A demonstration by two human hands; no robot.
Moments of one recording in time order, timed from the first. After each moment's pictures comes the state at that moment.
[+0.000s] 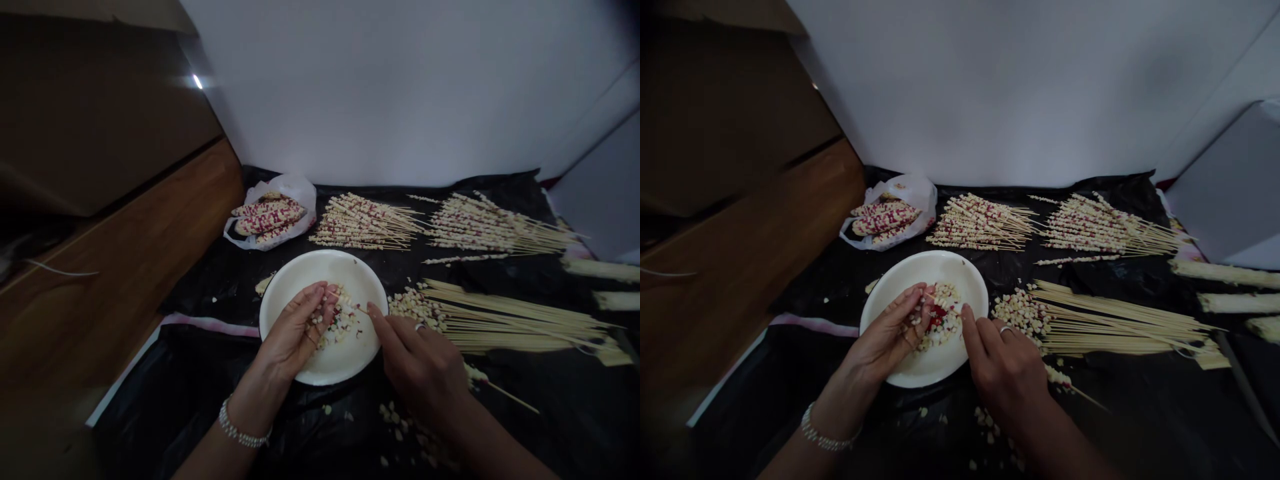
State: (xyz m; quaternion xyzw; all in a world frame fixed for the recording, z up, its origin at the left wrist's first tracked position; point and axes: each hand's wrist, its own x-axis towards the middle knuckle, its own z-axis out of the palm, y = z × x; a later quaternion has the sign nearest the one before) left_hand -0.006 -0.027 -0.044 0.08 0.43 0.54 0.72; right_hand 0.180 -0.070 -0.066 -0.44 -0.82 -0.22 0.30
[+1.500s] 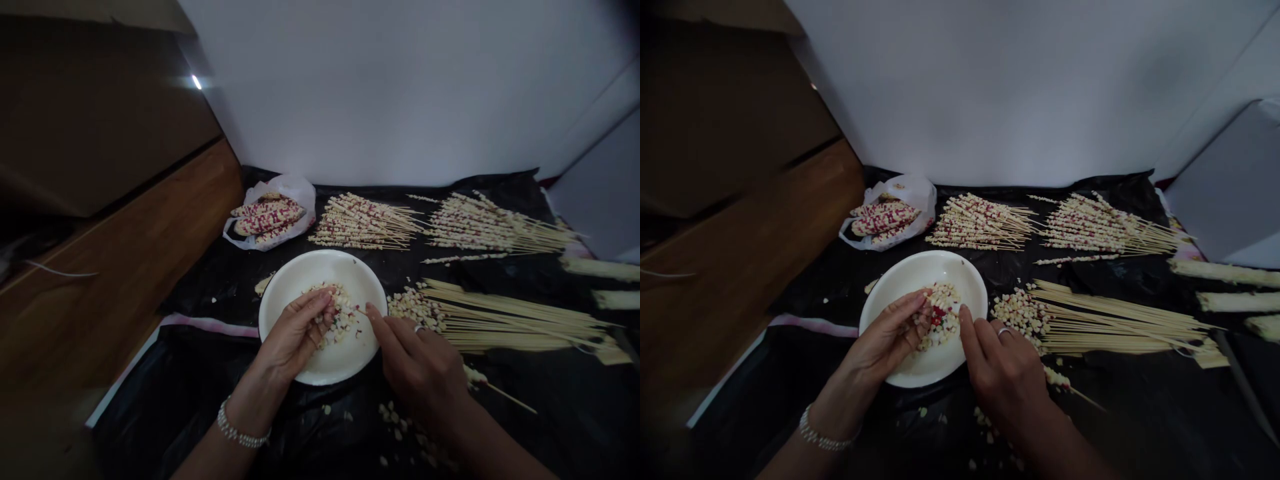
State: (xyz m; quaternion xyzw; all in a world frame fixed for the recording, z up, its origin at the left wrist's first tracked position) left_hand -0.008 -0.031 -0.047 0.14 0.42 0.51 0.73; right_hand 0.179 -0.073 -0.065 -0.44 -0.82 -0.20 0.31
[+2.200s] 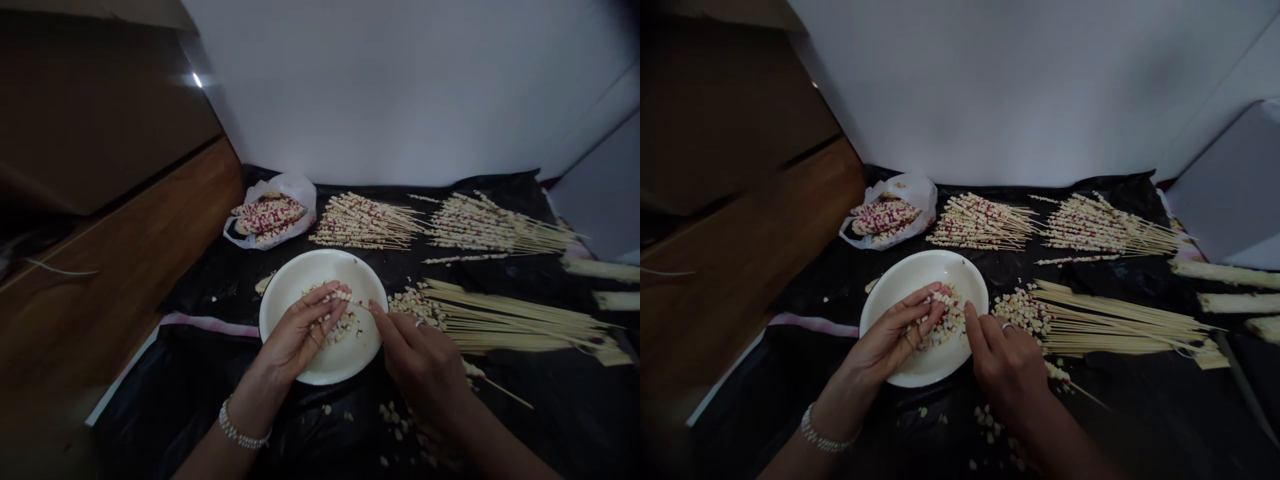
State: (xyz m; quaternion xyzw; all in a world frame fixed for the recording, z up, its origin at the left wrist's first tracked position) left_hand -0.006 -0.031 -0.044 0.12 0.42 0.50 0.75; right_hand 0.183 -0.068 -0.071 -0.46 -0.81 -0.20 0.30
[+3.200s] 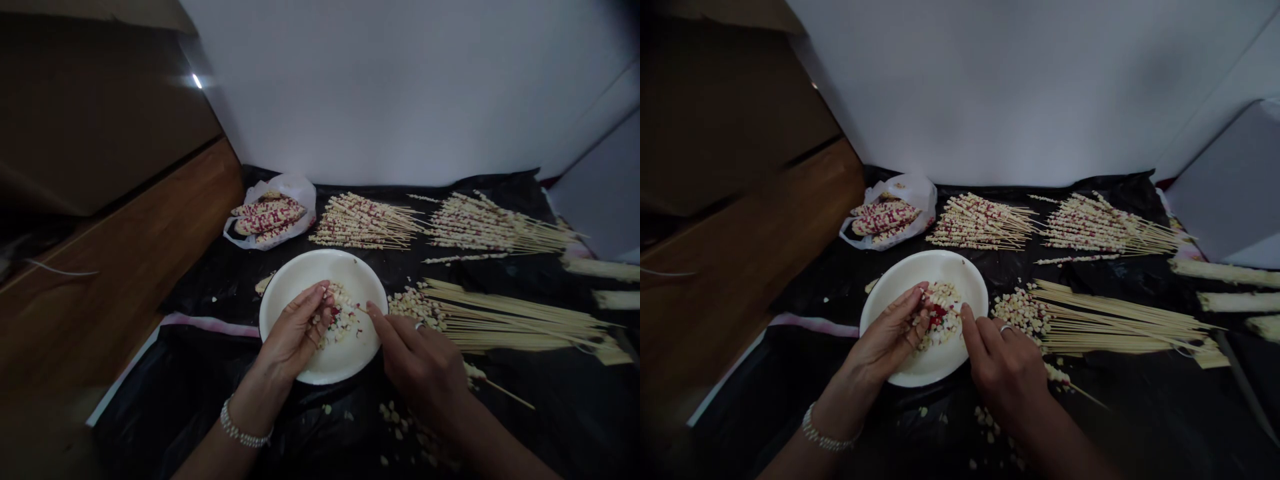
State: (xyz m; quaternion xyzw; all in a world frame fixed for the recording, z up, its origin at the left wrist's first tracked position) left_hand -0.004 -0.029 -0.044 0.08 0.46 0.53 0.71; right_hand 0.181 -0.070 -0.067 -0.44 -0.82 -0.21 0.31
